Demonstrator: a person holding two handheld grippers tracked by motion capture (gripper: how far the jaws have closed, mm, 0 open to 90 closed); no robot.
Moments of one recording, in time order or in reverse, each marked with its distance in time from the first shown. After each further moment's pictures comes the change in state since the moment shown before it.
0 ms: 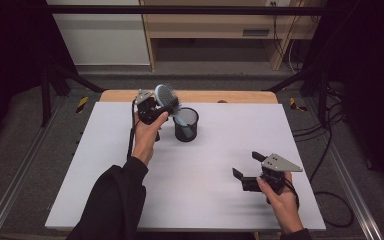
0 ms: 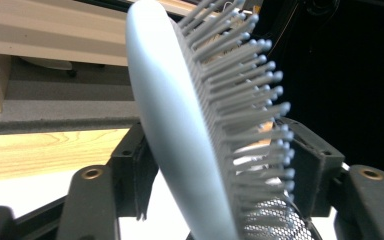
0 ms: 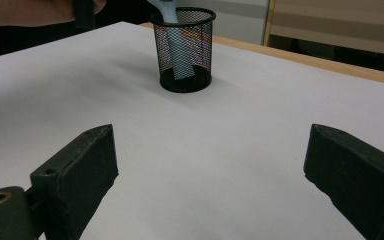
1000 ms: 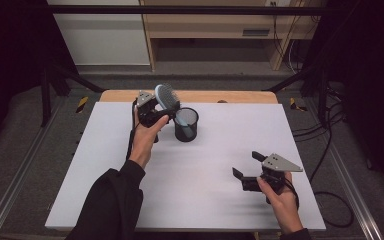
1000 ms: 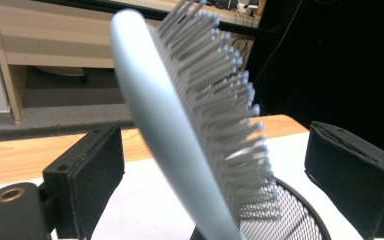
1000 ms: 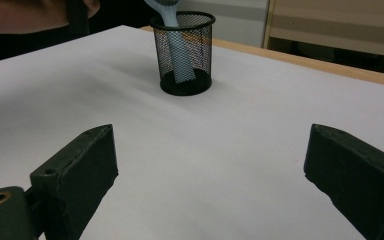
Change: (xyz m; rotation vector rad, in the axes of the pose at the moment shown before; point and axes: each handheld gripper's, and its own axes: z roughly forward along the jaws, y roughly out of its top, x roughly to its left) left arm -0.007 -0.003 -0.010 0.005 0.036 0.066; right arm 0.000 0.000 -0.001 -0.016 0.002 0.008
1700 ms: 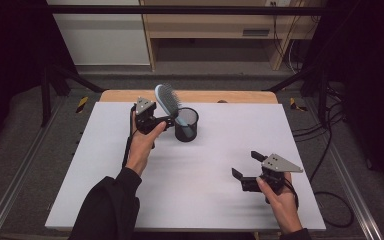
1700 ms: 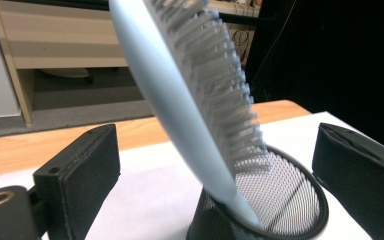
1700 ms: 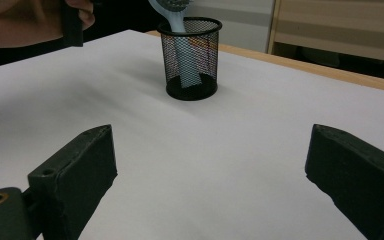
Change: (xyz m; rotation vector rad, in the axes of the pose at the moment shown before) left arm -0.004 -0.013 -0.019 0.013 0.010 0.052; right arm 0.003 0.001 0.000 -0.012 0.019 -0.010
